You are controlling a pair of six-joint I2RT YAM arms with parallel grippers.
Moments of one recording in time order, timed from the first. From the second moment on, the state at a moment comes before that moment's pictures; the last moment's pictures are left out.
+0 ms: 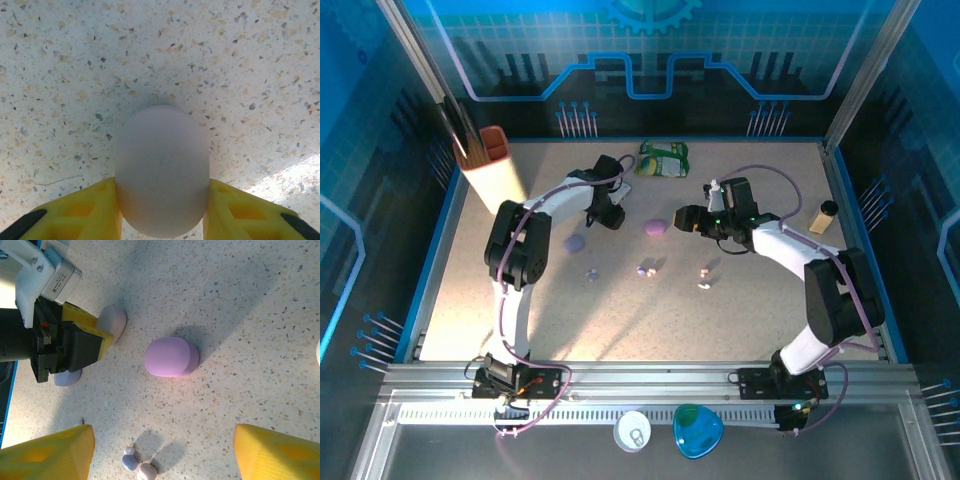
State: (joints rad) left arm -0.34 2.14 1.62 -0.71 -0.01 0.13; right arm 0.31 1.60 0.97 -0.14 -0.44 0.51
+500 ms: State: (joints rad) left arm -0.34 1.79 1.21 -0.36 0.31 0.22; right arm 0.32 1.53 1.01 -0.18 -0.56 0.52
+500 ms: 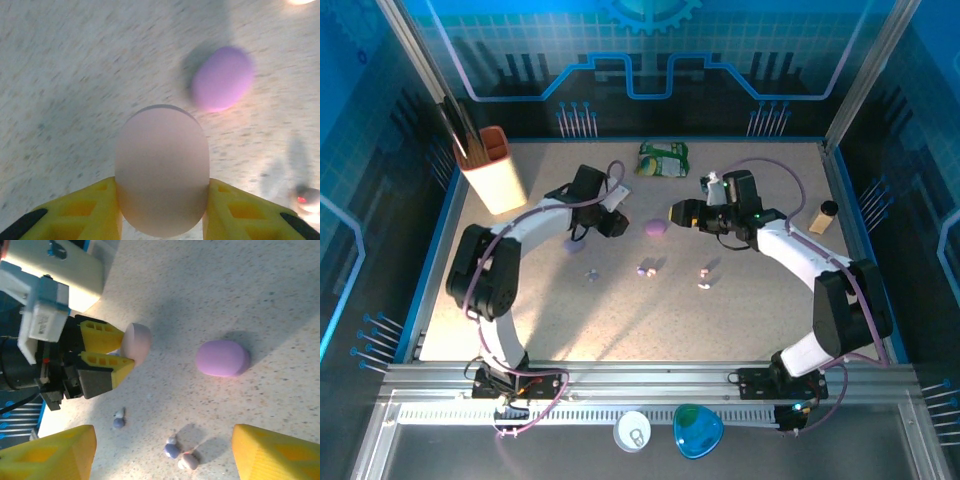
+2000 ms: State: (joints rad) left arm -0.46 1.64 0.93 0.18 0.59 0.36; right arm 0.37 1.62 1.05 -0.12 -0.75 0.61
